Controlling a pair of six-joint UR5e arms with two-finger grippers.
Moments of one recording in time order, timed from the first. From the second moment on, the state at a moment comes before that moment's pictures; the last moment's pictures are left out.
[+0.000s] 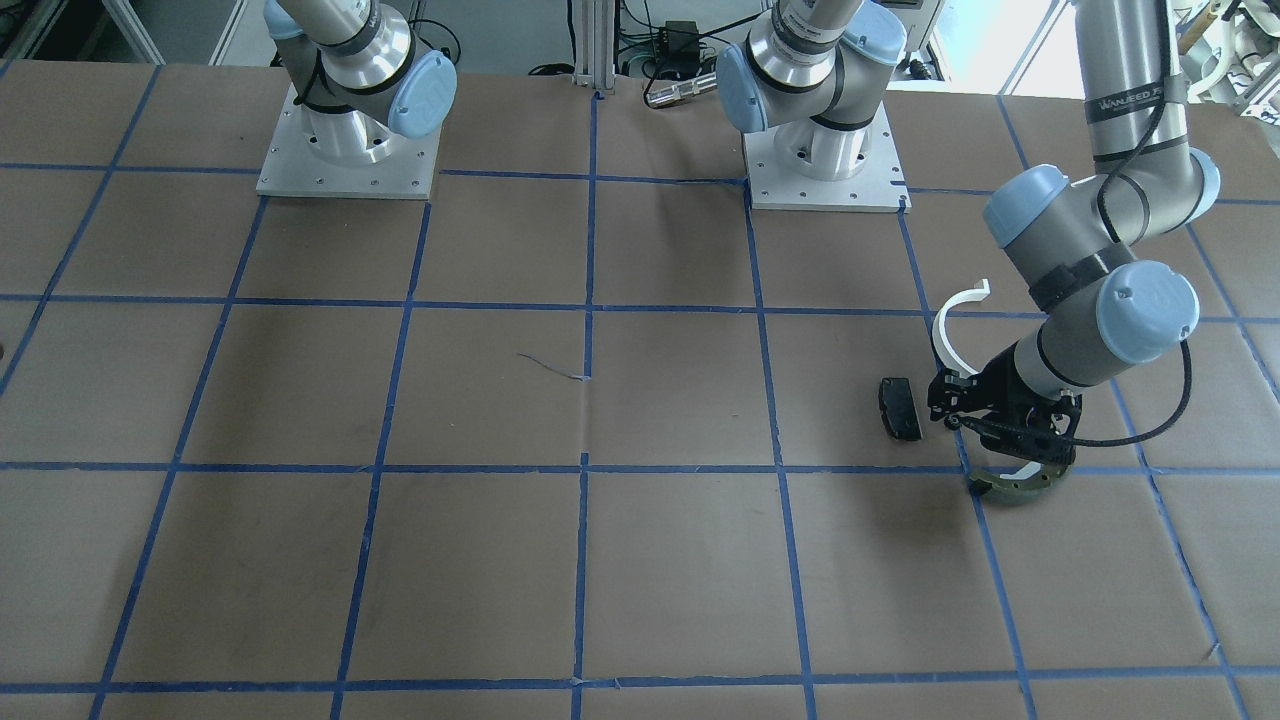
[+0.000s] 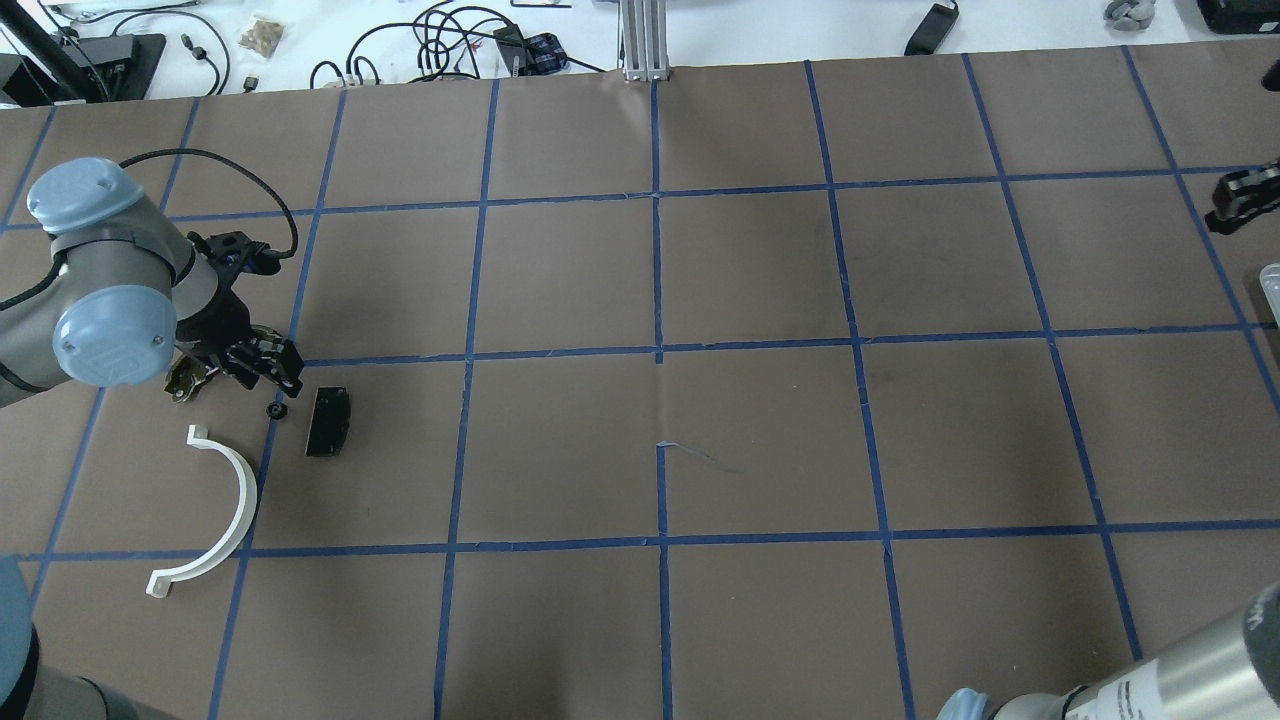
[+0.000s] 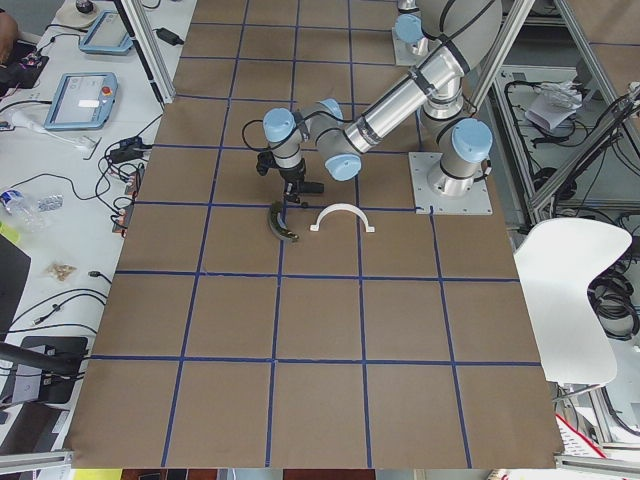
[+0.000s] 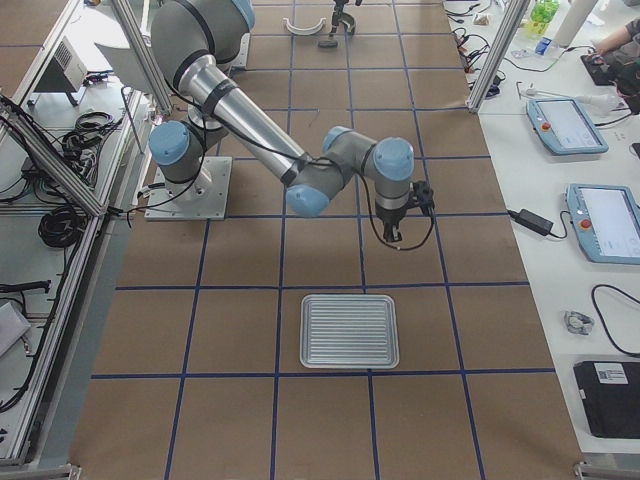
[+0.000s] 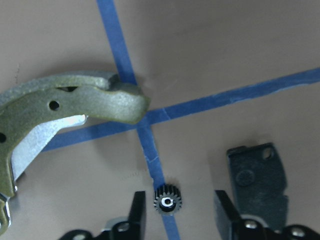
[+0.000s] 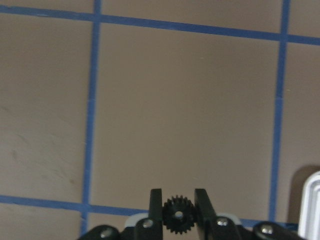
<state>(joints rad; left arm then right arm) -1.18 -1.86 -1.92 -1.06 1.60 0.62 1.04 -1.23 1.63 -2.10 -1.48 -0.62</state>
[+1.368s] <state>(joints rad) -1.62 -1.62 -1.47 -1.63 1.56 0.15 1.69 -1.21 1.80 -2.30 -1.46 0.23</state>
